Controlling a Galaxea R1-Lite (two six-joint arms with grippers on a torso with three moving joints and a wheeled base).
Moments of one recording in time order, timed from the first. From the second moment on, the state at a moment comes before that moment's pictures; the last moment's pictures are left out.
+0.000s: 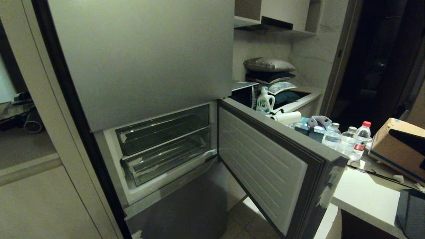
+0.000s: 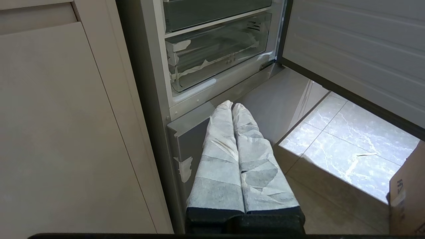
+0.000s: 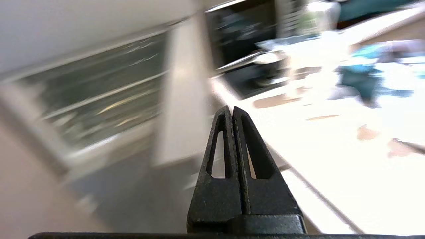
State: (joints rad) left arm -0.01 0.00 -0.04 0.10 0.01 -0.01; right arm -0.23 1.13 -0.49 -0.60 0.45 0.18
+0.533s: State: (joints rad) left arm -0.01 0.00 -0.04 0.09 0.01 -0.01; right arm -0.35 1.52 -0.55 -0.70 0.46 0.19
